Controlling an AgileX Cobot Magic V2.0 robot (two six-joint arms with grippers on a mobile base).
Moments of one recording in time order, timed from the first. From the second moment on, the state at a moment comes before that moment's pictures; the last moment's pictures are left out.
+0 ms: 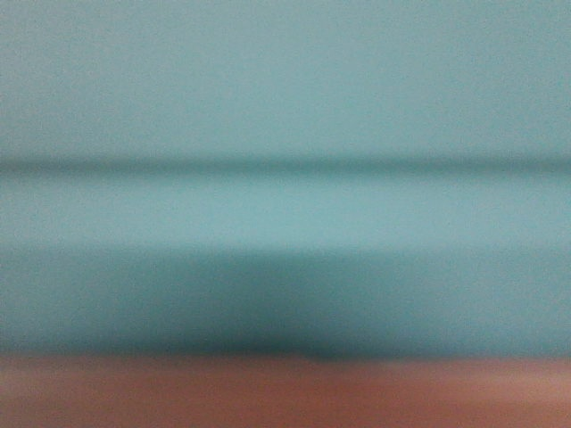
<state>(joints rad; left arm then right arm) -0.91 1.26 -1.15 0.06 1.27 -0.88 0.97 1.26 -1.12 -0.18 1.26 0.96</state>
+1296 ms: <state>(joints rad) -0.91 1.26 -1.15 0.05 1.27 -0.83 0.97 1.26 -1.12 -0.19 1.26 0.96</state>
